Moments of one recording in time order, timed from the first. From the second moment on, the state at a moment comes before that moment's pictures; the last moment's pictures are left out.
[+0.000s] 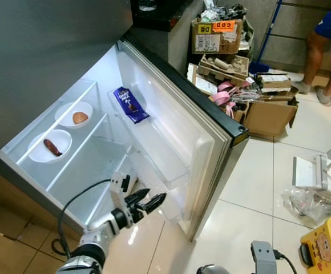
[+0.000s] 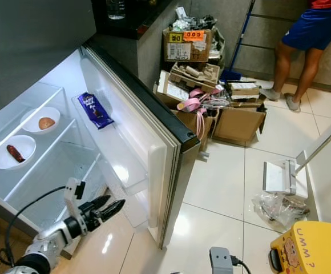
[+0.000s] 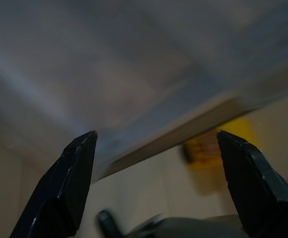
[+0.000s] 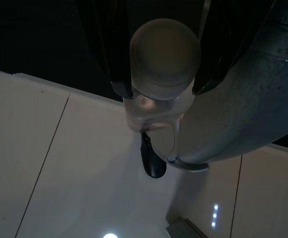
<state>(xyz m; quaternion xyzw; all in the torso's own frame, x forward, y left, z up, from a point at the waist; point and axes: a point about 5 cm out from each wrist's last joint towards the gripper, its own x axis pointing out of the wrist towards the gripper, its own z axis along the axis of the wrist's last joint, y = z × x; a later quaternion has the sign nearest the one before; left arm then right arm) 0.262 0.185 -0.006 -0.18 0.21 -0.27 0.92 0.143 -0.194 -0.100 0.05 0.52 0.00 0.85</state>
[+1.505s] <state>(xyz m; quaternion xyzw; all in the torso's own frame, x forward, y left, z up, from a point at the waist) 0.282 0.049 0.042 -0.18 0.08 -0.46 0.87 0.146 -0.203 -0.097 0.03 0.51 -0.01 0.86</state>
